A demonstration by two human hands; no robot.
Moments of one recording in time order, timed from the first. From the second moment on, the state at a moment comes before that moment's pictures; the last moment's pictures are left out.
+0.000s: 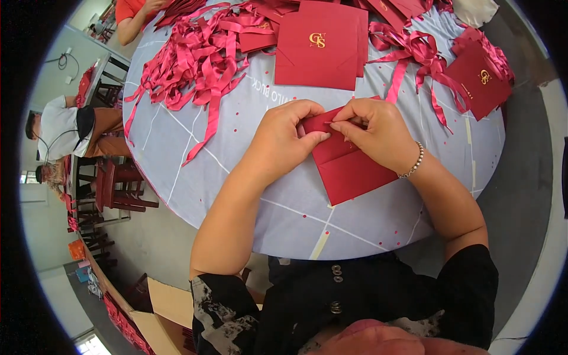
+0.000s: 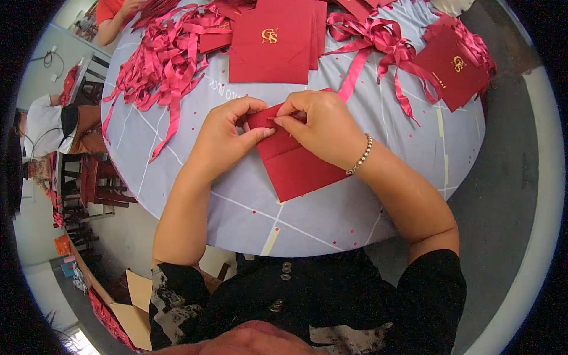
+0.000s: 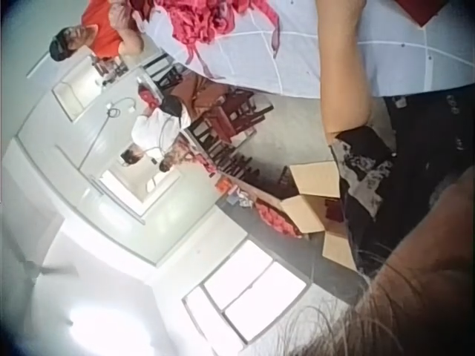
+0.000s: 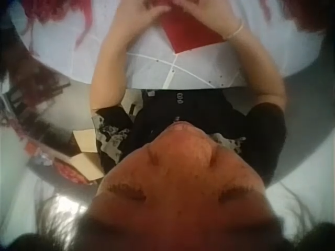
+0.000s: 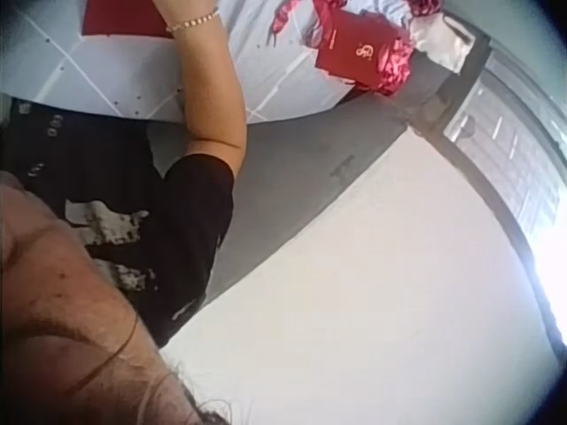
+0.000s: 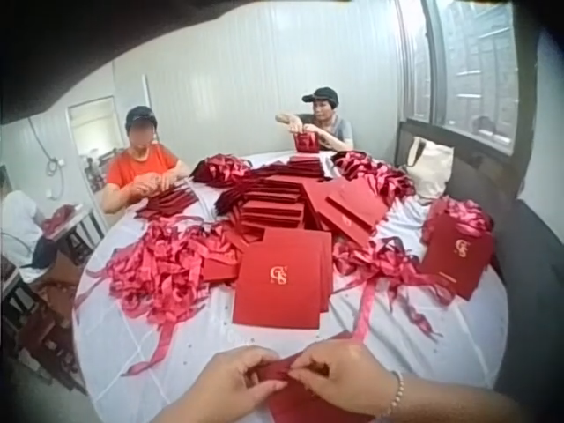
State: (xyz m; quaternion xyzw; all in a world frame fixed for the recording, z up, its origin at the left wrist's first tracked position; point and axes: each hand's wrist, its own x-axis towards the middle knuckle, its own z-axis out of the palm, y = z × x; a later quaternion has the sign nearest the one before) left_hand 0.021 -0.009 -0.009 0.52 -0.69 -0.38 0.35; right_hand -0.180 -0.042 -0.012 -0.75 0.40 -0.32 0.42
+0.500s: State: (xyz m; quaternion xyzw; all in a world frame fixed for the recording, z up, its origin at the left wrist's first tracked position) left_hand 0.013 -0.006 -0.011 0.51 -0.72 -0.31 0.36; right_hand -0.177 -0.042 -0.007 -0.77 0.42 -0.26 0.40
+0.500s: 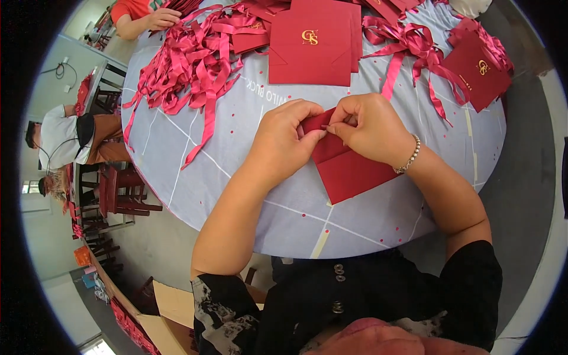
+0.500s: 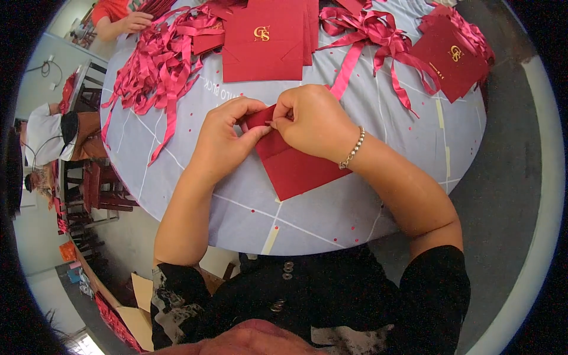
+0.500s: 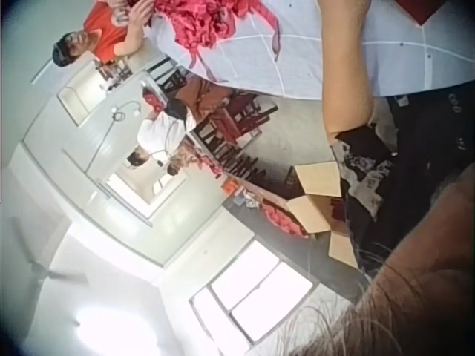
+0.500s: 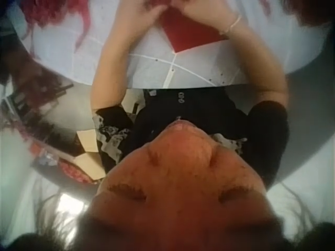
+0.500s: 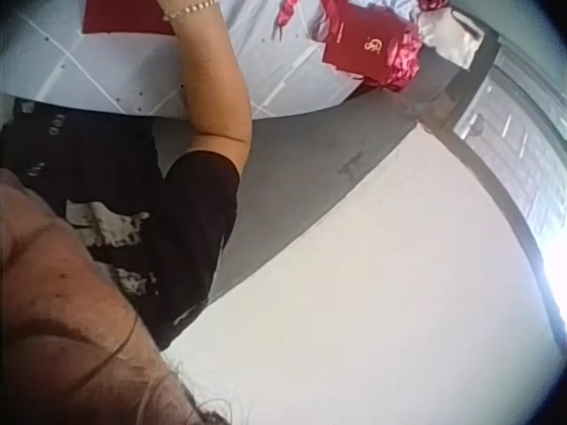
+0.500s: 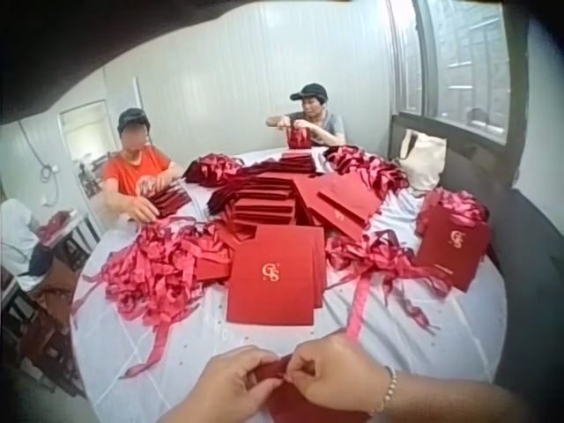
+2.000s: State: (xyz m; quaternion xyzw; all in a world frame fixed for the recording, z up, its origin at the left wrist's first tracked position) left_hand 0.012 0.000 -0.004 0.49 -0.58 -0.55 0.36; right_hand -0.203 -0.052 0.010 -0.86 0.29 -0.28 0.31
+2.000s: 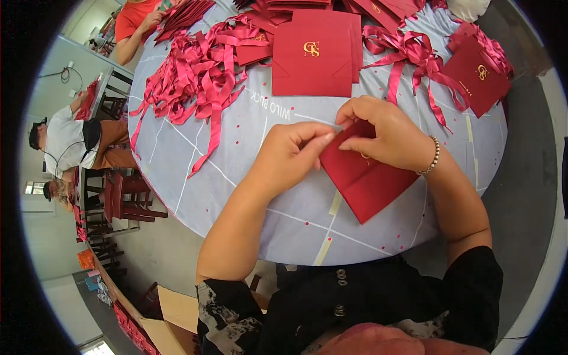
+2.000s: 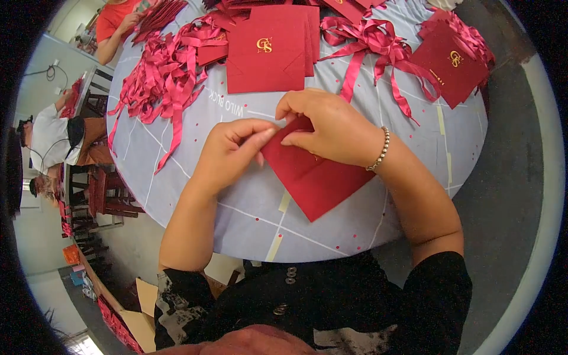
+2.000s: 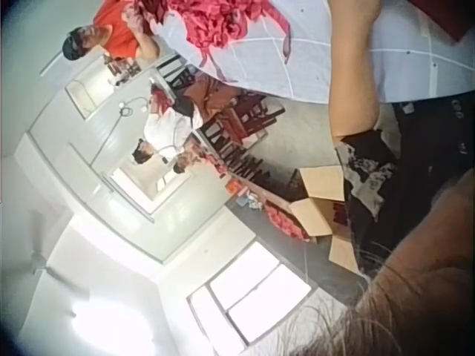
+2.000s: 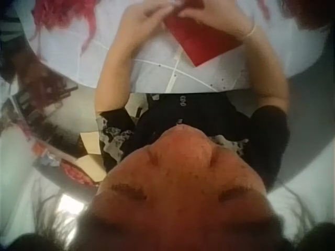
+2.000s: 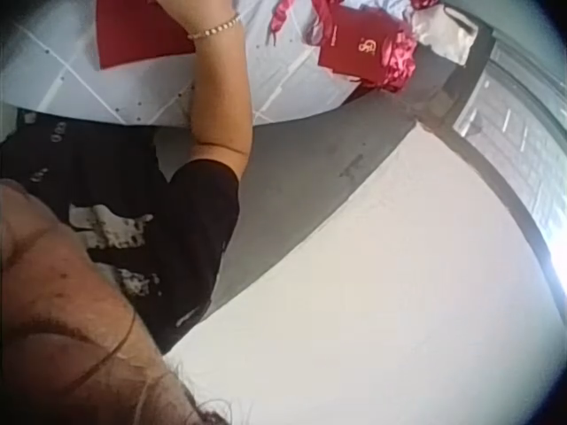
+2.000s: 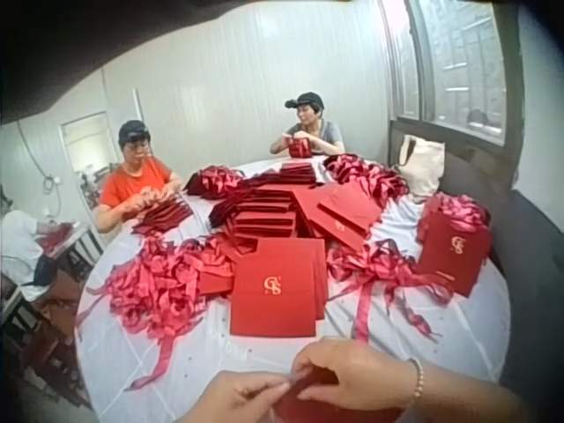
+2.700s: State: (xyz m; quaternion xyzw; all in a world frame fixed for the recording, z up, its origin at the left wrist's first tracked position) left_hand 0.031 -0.009 -0.004 0.36 -0.64 -0.66 0.14; right_hand -0.196 -0.045 0.011 -0.88 0.14 -0.22 0.41
